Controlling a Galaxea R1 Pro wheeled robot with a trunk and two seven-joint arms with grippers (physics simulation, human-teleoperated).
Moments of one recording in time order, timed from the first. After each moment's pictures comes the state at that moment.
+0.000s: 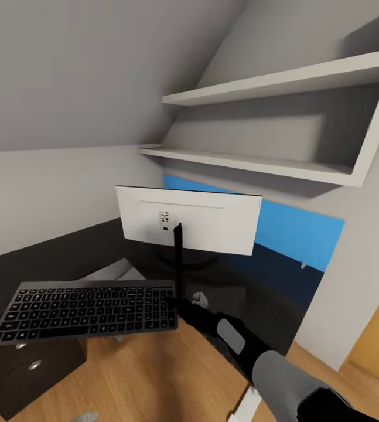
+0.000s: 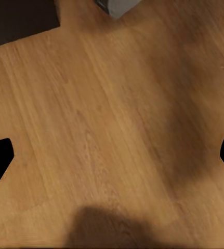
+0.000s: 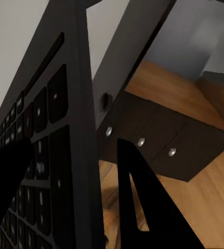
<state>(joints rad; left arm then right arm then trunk) -0.38 0.09 -0.73 -0.02 1.09 -0.38 0.00 -0.76 0.17 0.39 -0.36 -0.96 0.33 0.60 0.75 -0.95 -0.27</state>
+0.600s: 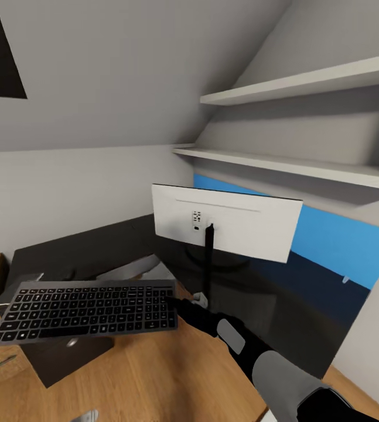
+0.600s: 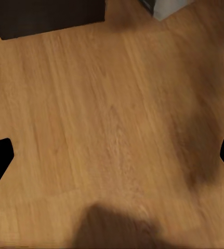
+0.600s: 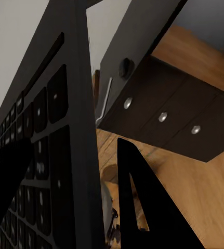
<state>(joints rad) -0.38 0.08 -0.74 -0.02 1.09 -0.38 0.00 -0.76 0.17 0.39 -0.36 -0.96 0.33 0.60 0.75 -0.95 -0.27</state>
